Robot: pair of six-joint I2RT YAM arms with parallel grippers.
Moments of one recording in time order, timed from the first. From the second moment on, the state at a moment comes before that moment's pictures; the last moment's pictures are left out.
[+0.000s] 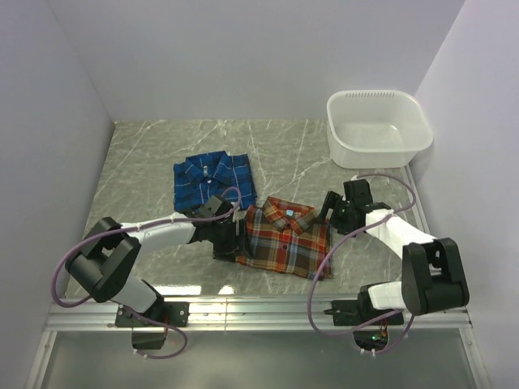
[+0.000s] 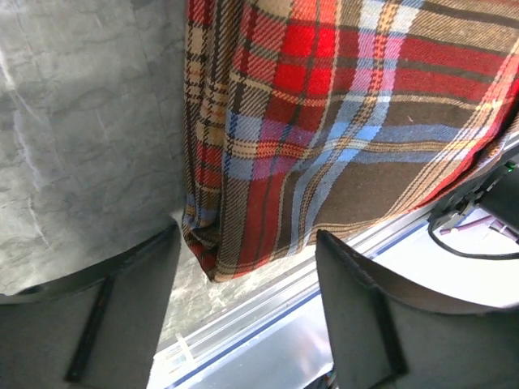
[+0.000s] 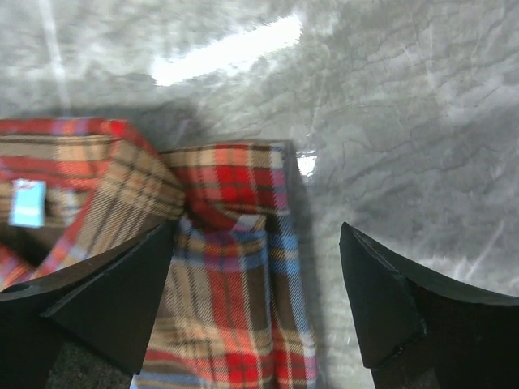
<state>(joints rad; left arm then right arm) -0.69 1.48 0.71 -0.32 0.37 -0.79 0.16 1.32 0.64 -0.34 -0.10 0.56</state>
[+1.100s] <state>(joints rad) -0.69 1.54 0.70 -0.29 0.39 -0.81 0.24 1.40 0.65 -0.28 -0.18 0.55</state>
